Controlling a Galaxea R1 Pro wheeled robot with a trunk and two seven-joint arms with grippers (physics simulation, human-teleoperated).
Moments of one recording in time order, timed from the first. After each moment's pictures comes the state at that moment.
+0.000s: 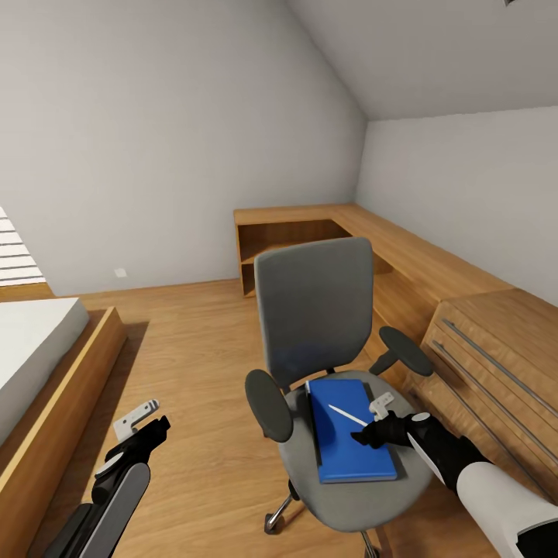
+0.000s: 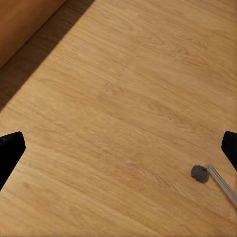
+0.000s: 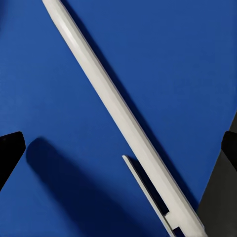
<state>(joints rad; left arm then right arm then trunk) -0.23 0.12 -0.14 -1.44 0.73 0.32 0.77 -0.76 -0.20 0.34 -0.41 0.02 0.22 0.50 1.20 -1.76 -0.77</state>
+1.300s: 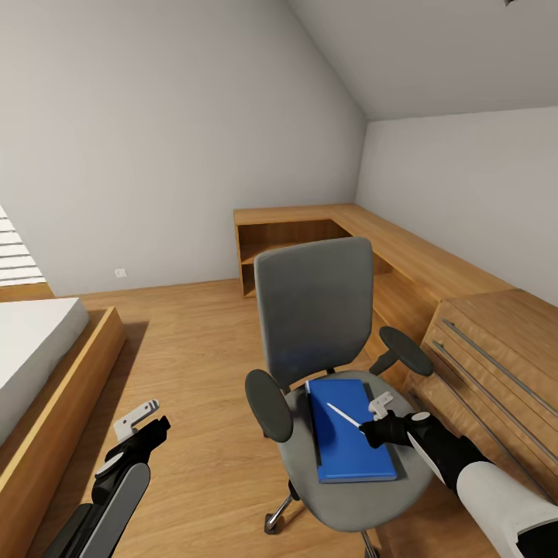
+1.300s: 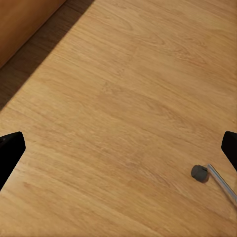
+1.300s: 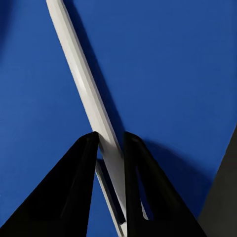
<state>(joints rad) -0.23 0.12 -0.14 -1.44 0.73 0.32 0.77 -0.76 -0.20 0.33 -0.41 0.02 0.22 0.51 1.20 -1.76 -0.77</state>
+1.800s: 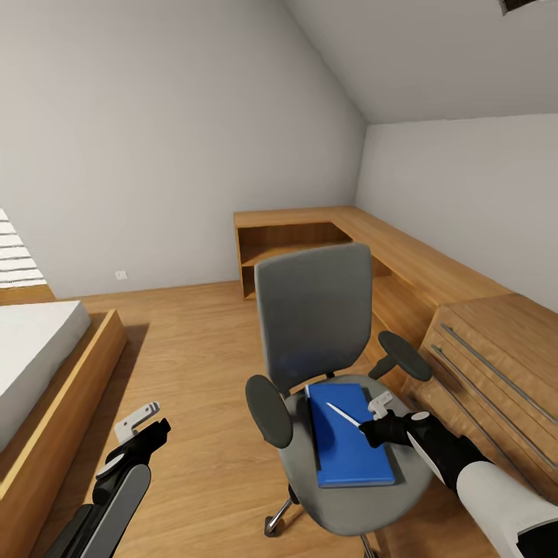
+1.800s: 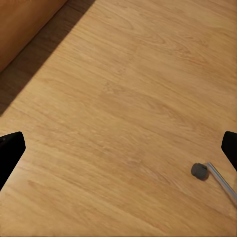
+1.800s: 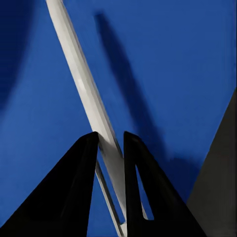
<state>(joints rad) -0.23 0.12 -0.14 -1.42 0.73 0.32 0.77 -0.76 -0.20 0.33 -0.42 0.02 0.22 0.51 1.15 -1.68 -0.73</state>
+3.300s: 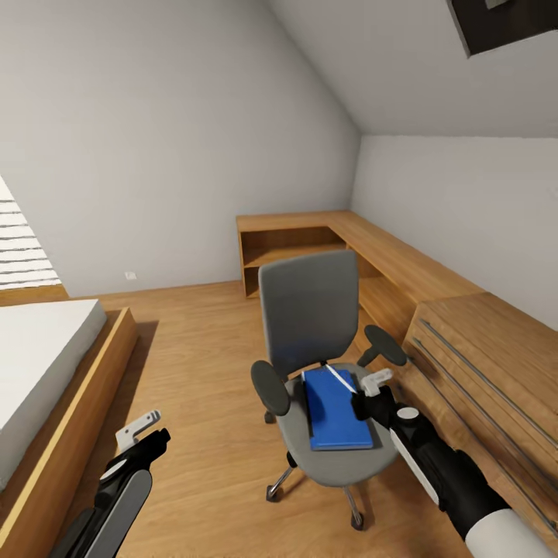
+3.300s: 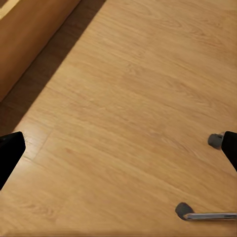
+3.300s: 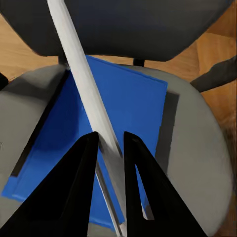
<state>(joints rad) -0.23 0.12 -0.15 -1.36 0.73 0.32 0.77 -0.53 -0.20 0.33 -1.09 -0.09 0.44 0.08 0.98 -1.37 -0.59</state>
